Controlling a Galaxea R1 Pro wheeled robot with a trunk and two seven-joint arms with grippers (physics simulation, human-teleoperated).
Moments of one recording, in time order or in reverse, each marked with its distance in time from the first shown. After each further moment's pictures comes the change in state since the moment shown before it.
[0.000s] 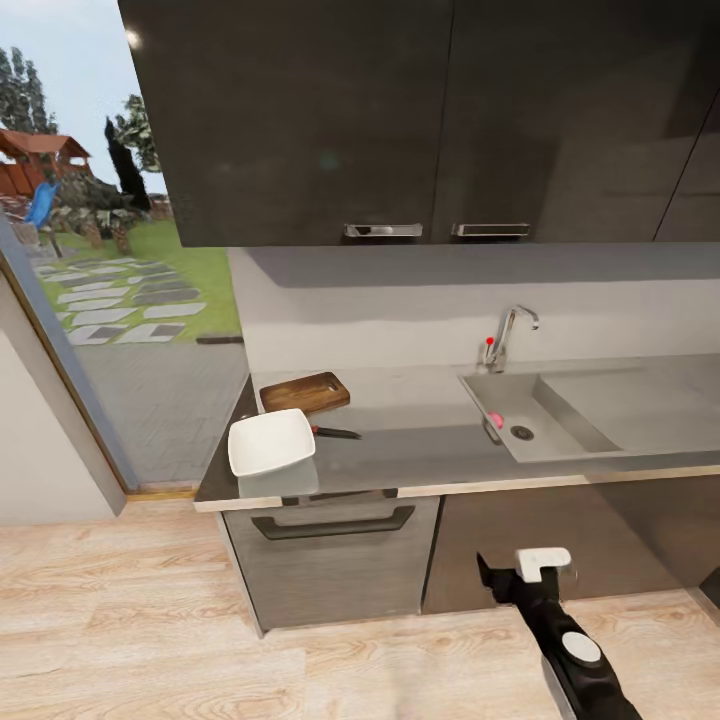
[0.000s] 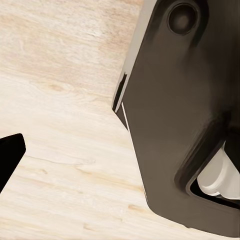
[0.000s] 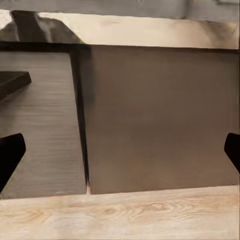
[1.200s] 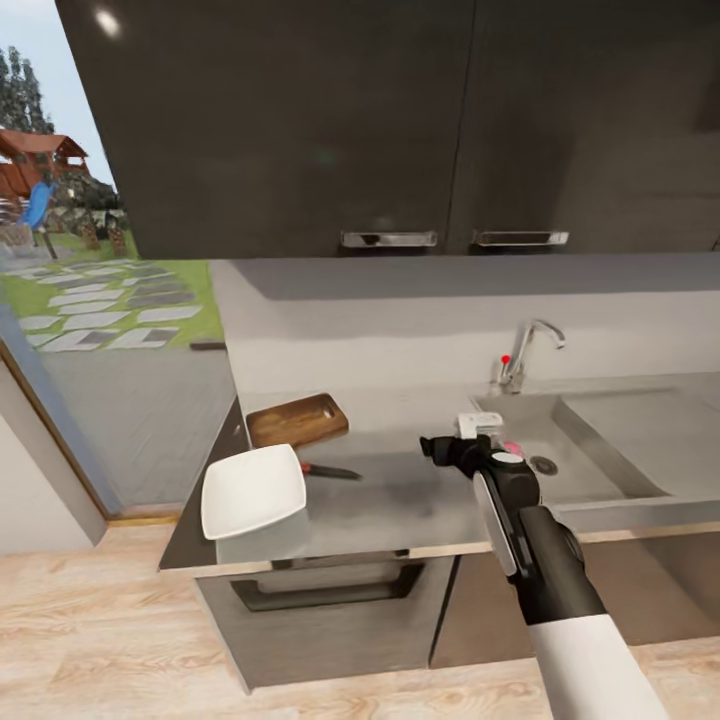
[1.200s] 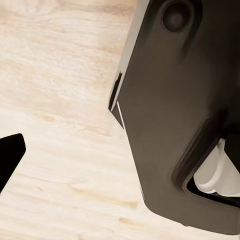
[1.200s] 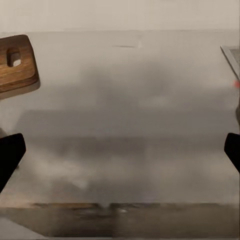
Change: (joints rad) left arm 0.000 -0.009 -0.006 0.000 0.000 0.000 -0.002; right arm -0.482 0.154 0.076 -0.081 -0.004 0.558 0.000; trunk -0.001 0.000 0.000
